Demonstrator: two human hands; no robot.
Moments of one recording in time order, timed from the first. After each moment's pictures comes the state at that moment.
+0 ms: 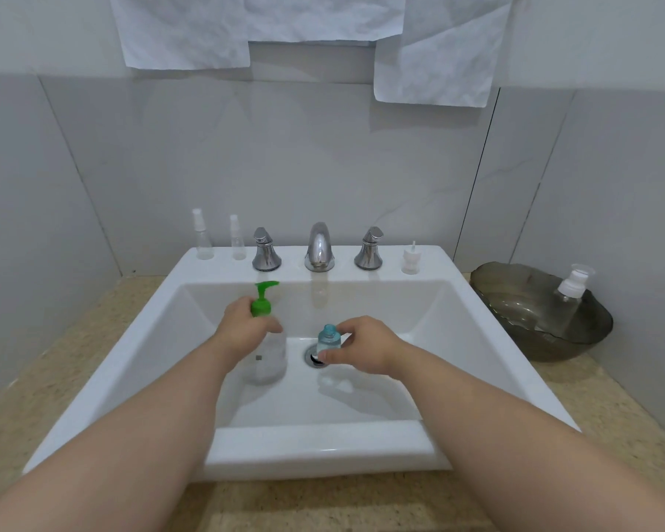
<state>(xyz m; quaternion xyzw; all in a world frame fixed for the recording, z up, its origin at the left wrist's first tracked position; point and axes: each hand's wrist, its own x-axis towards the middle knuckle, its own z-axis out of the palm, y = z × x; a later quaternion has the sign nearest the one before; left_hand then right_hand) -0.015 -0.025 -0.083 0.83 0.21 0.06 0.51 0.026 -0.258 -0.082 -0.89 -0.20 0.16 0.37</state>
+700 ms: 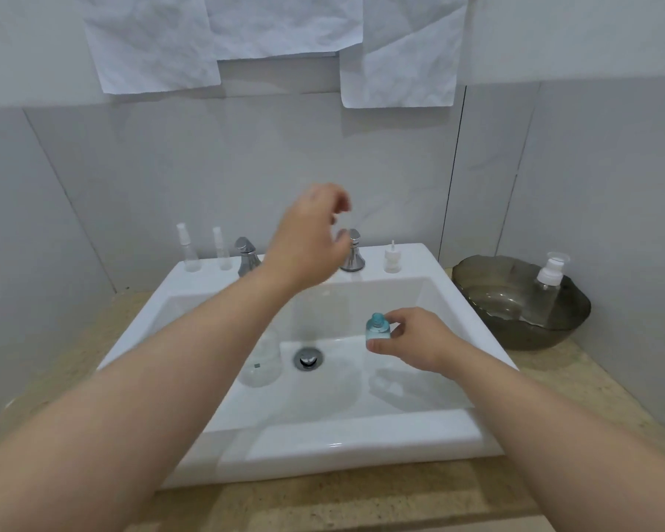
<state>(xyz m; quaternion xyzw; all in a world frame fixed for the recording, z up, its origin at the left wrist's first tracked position) -0.002 -0.148 0.059 0.88 -0.15 0.37 0.25 0.019 -0.351 -0.058 -0.91 -0.14 0.08 0.38</state>
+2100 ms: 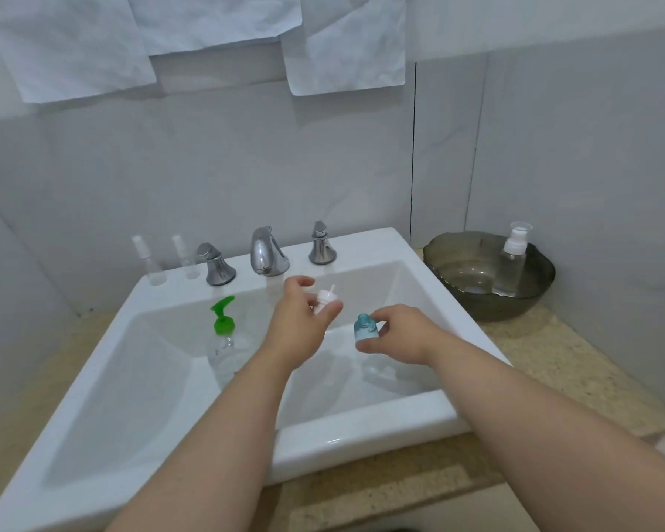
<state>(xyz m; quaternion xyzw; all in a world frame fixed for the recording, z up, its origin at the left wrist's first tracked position) -0.011 -0.170 -0.048 0.86 0.03 0.11 0.49 0.022 -0.364 -0.077 -0.92 -0.11 0.10 0.36</state>
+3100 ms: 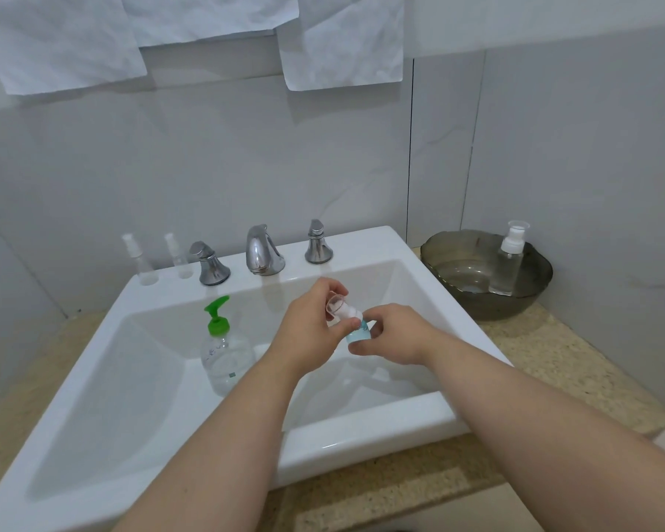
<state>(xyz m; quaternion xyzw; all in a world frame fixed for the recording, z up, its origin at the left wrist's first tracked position) -0.015 -0.177 -0.054 0.91 -0.10 0.12 0.39 0.023 -0.358 -0.077 -0.92 -0.14 0.10 0.35</state>
